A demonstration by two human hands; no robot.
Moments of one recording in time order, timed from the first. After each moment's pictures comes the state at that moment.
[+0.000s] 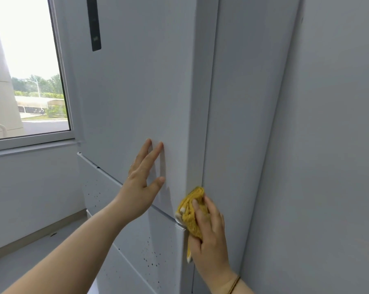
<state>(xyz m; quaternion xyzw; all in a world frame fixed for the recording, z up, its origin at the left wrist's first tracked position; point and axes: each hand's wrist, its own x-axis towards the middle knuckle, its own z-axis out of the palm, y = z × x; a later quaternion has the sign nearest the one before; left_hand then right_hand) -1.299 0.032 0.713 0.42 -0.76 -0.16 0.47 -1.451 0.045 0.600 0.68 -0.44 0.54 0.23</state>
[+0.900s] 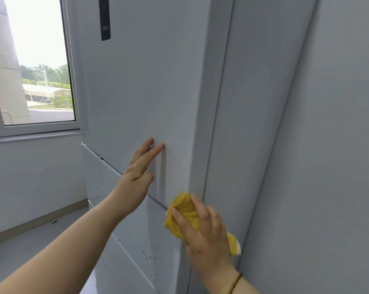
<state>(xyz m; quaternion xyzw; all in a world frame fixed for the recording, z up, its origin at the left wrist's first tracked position) -1.293 0.032 0.710 0.42 -0.69 -0.25 0.53 -1.452 0.051 0.613 0.71 -0.41 0.41 0.39</state>
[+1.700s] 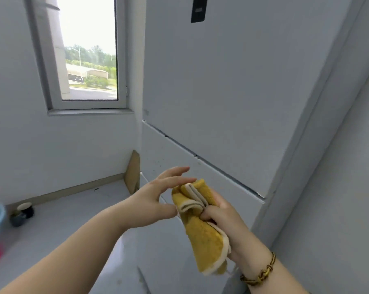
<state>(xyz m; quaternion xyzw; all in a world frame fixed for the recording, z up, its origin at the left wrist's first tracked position) -1.145 0.099 0.661 0.40 -0.78 -0.33 0.35 -1.321 0.098 0.649 0.56 -0.39 0.38 -0.62</state>
